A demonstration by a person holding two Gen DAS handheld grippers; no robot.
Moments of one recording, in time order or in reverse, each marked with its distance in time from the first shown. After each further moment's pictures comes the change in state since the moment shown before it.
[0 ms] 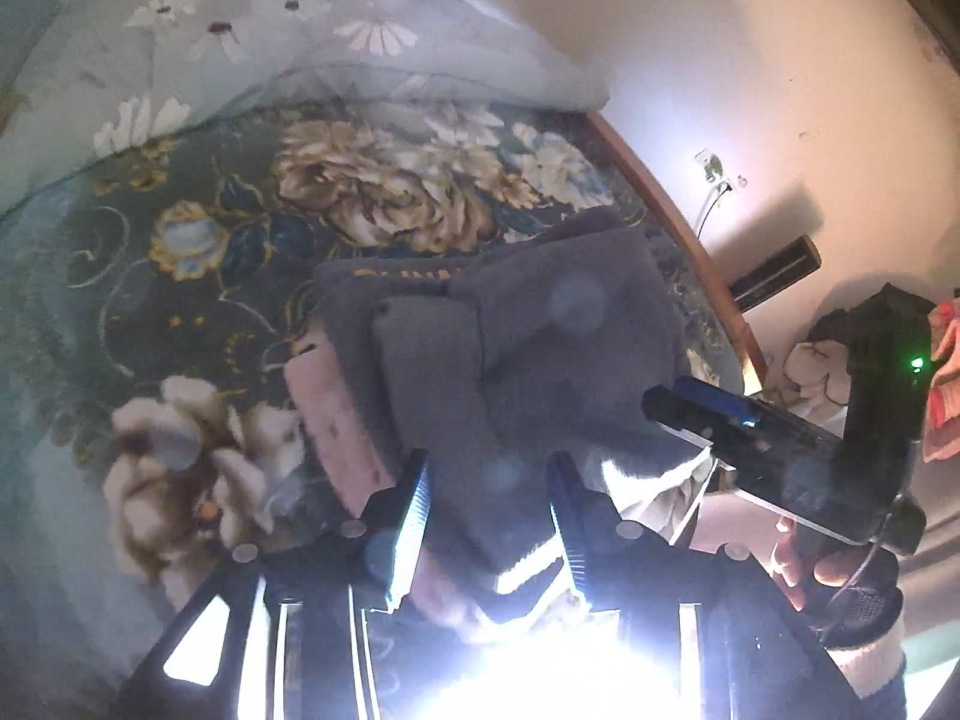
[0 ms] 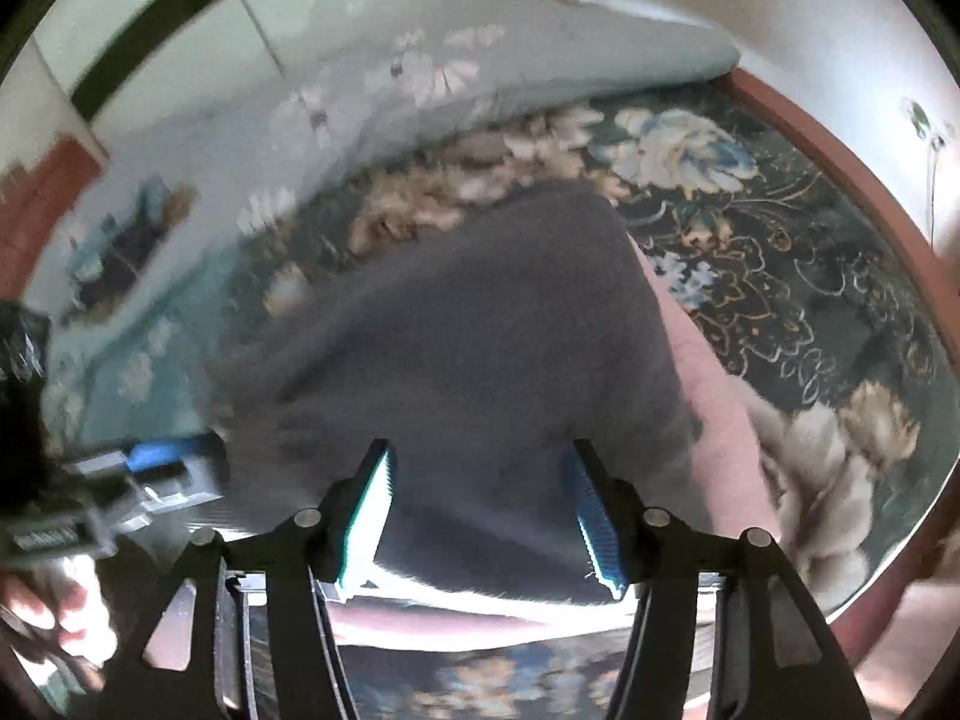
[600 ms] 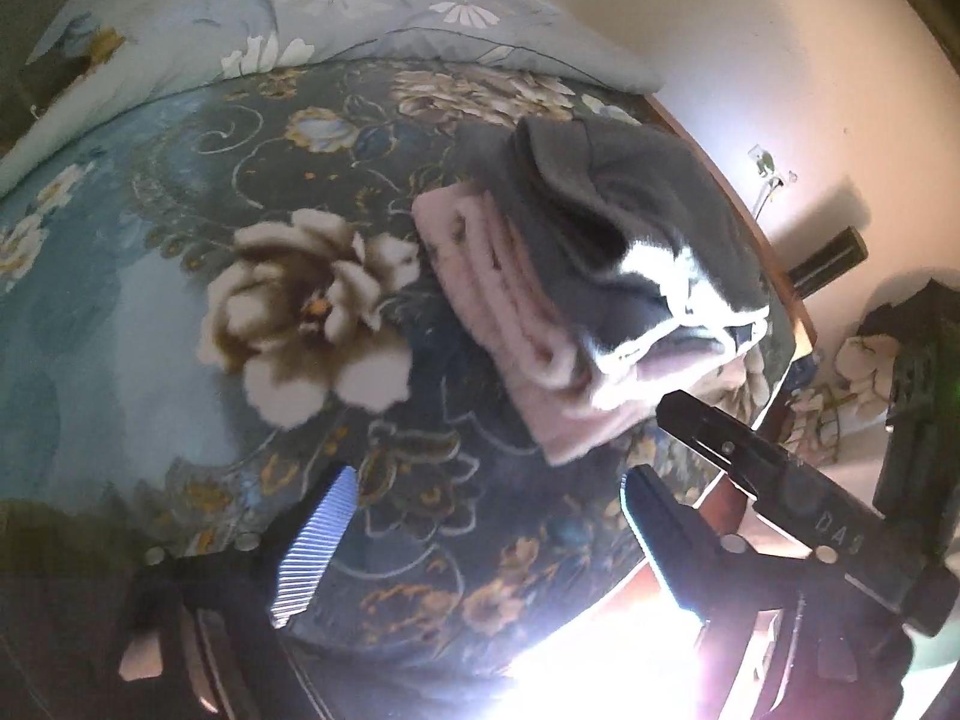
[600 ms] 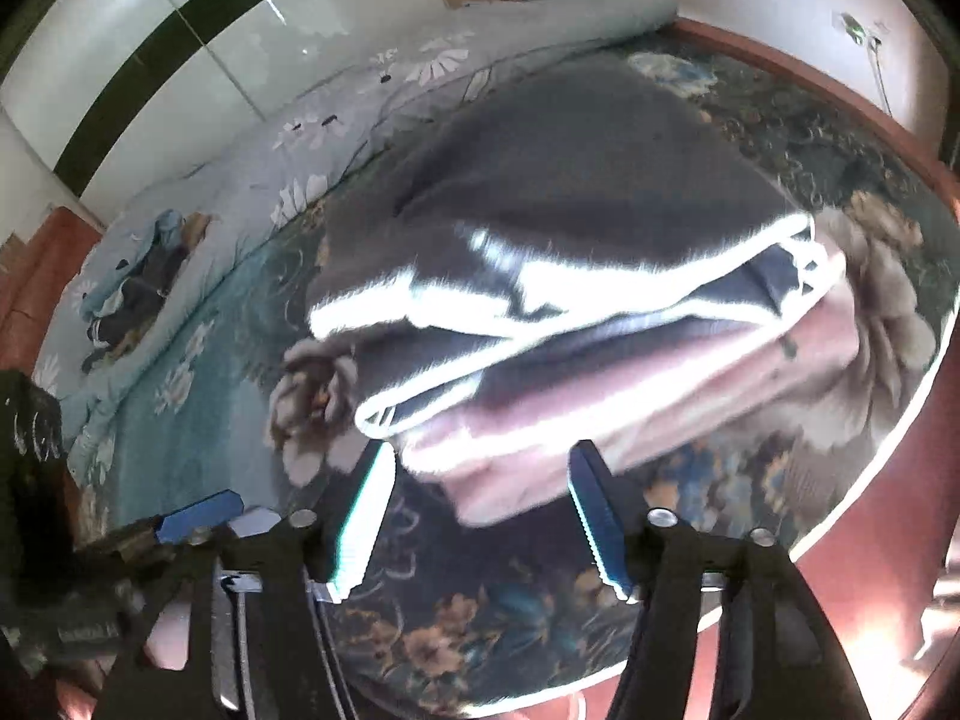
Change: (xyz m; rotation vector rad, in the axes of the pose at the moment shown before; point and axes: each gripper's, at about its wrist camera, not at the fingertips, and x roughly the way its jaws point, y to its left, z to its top) left arm -0.031 0.026 -0.118 -0.037 -0.007 0.159; right arm -0.001 0.071 -0.117 0.186 -0.015 0.018
